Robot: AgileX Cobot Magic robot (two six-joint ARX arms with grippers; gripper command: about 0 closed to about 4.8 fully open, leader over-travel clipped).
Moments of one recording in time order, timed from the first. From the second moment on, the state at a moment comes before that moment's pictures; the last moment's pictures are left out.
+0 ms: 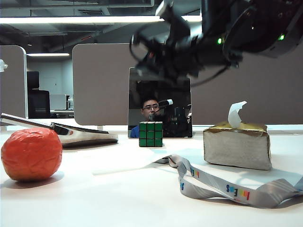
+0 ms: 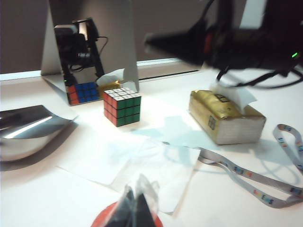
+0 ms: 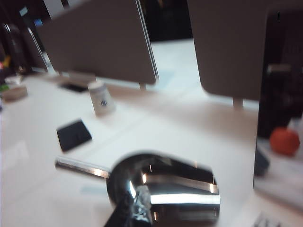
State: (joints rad) left arm 0.00 0.00 0.01 -0.01 0.70 -0.04; right arm 0.60 1.77 0.87 0.94 -0.23 0.24
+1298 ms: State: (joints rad) left arm 0.00 0.00 0.01 0.04 0.53 -0.04; right arm 0.43 0.37 0.38 0.07 0.05 -0.03
